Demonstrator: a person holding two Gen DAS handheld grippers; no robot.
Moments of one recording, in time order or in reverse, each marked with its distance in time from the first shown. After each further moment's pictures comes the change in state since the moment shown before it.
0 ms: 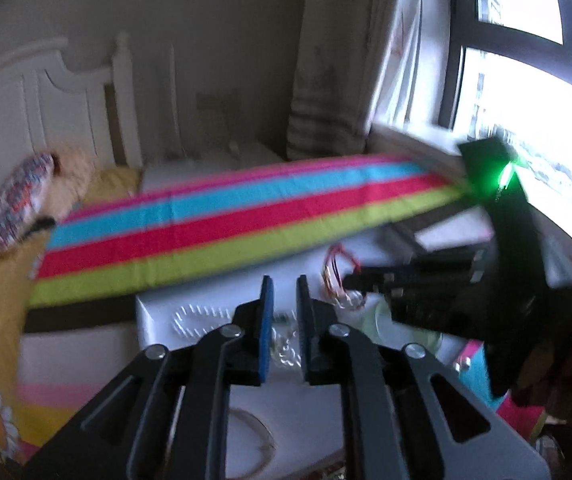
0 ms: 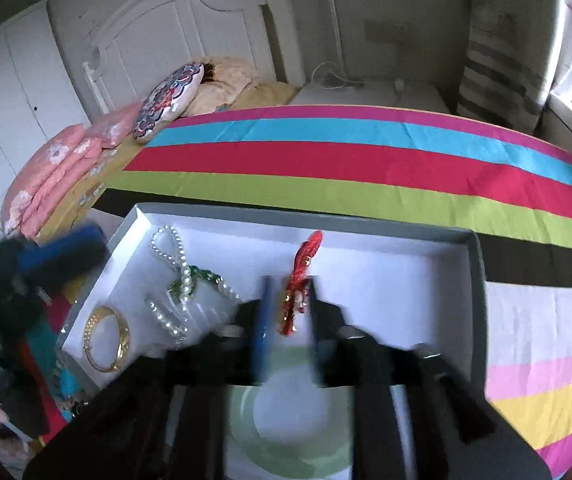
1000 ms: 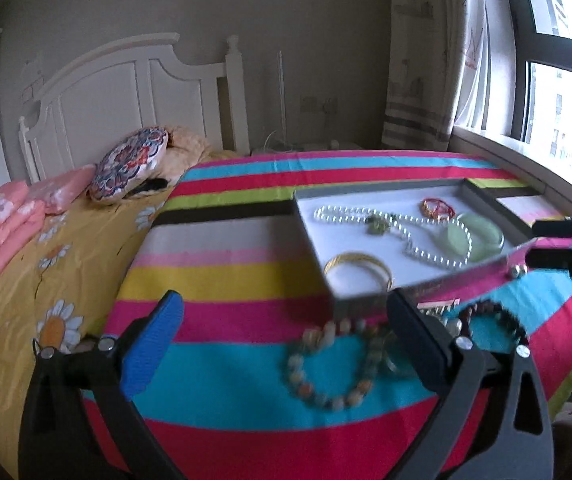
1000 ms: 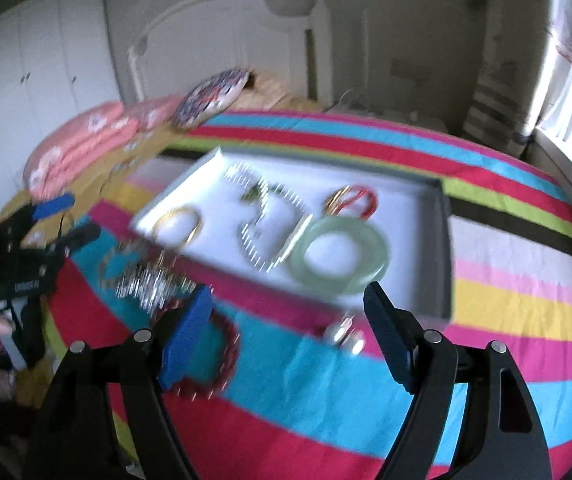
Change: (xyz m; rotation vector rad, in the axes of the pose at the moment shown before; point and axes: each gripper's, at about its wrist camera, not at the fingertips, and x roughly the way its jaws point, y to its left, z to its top) left arm -0.108 0.038 -0.118 -0.118 -0.088 0.344; right arm -0.092 0.036 -0.103 -0.183 -0.073 0.014
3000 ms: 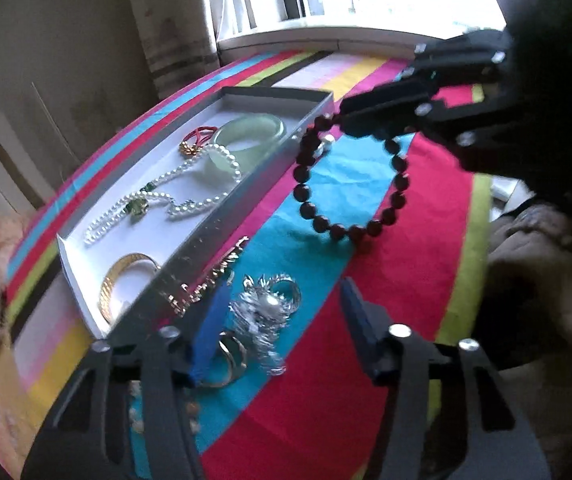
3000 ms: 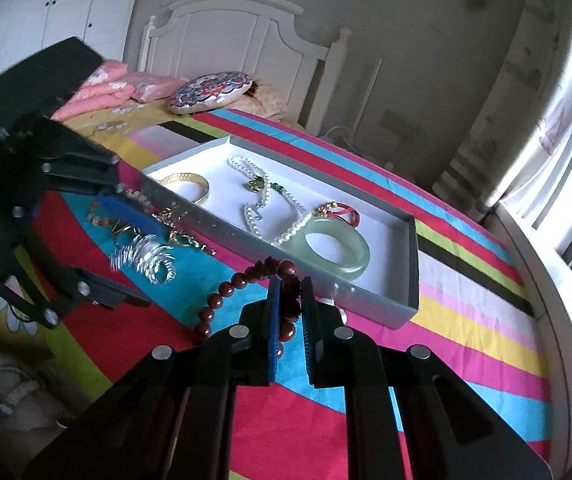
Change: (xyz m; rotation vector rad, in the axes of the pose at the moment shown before) left arm 0.022 -0.100 -0.011 0.632 0.212 -0.582; right arm -0.026 0.041 -0.034 -0.237 -0.102 -0.222
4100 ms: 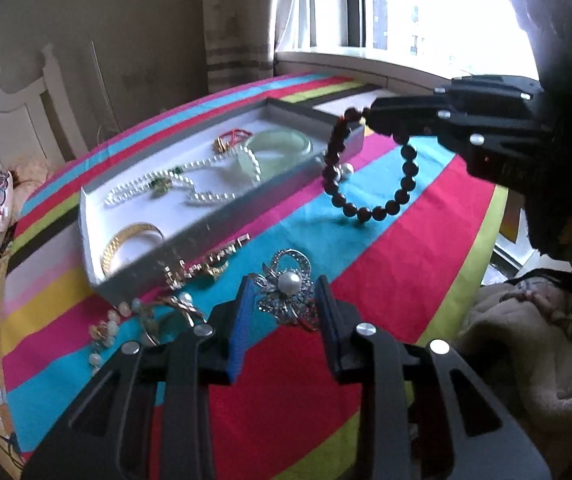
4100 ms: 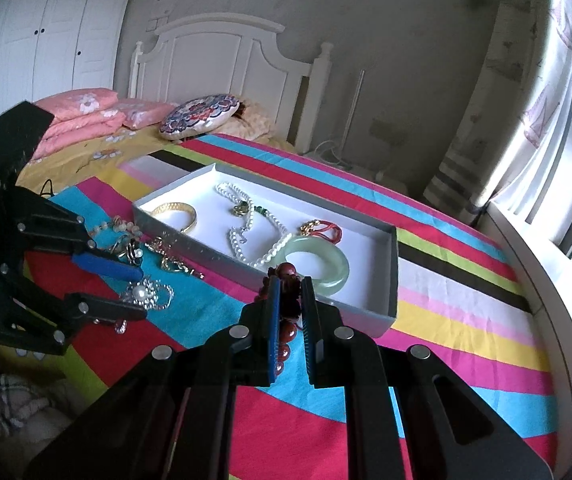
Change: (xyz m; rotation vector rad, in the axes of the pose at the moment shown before) left arm -0.011 -0.021 0.002 -0.226 -0.073 0.113; right arm -0.018 -0.014 0.005 0.064 -0.069 -0.014
